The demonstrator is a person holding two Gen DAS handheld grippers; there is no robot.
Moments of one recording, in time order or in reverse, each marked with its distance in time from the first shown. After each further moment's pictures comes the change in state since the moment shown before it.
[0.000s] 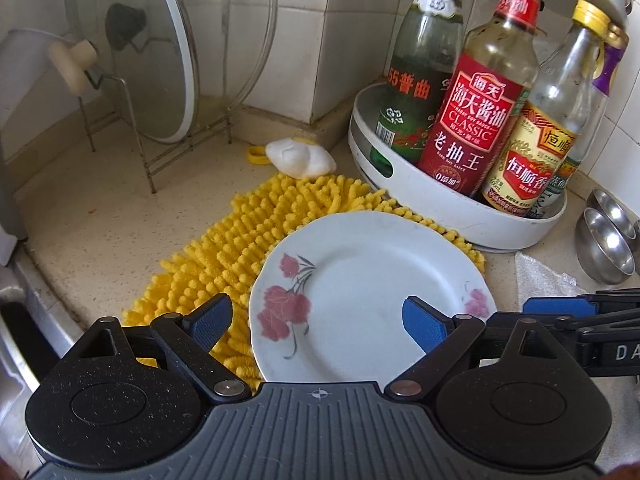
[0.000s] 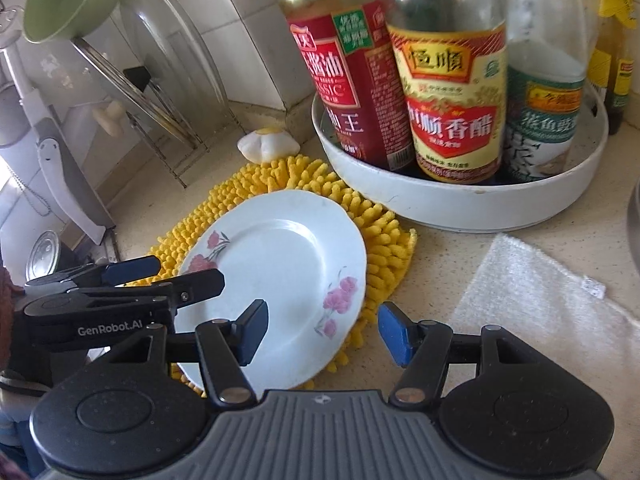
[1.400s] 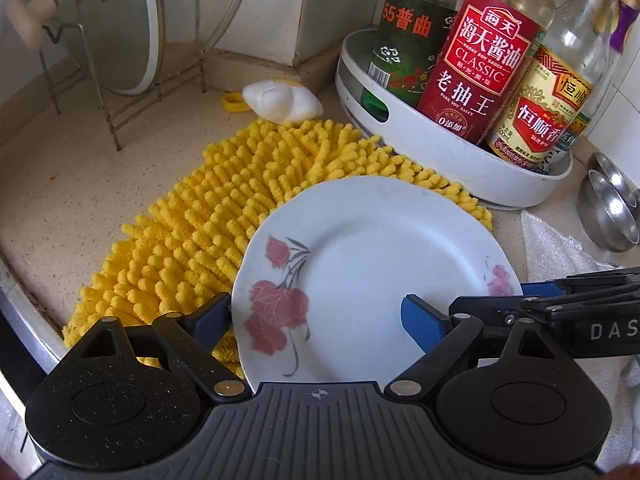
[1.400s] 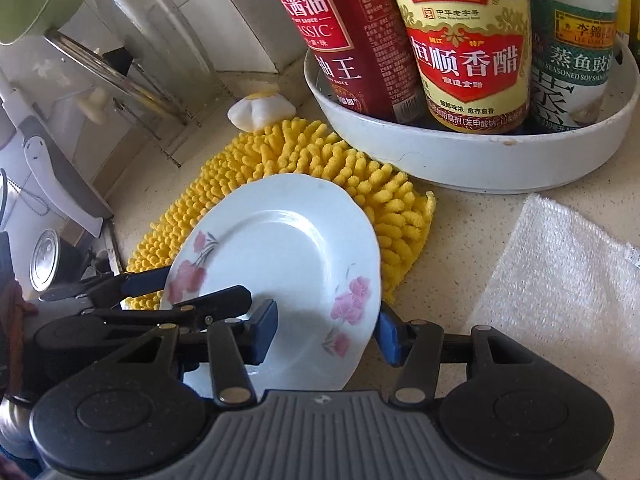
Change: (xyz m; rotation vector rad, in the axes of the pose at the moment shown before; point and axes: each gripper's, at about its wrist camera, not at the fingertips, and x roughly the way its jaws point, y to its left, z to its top) left arm 0.027 -0.001 -0.001 0.020 0.123 -0.043; right arm 0.035 -0.010 -0.001 0.067 0.090 0.057
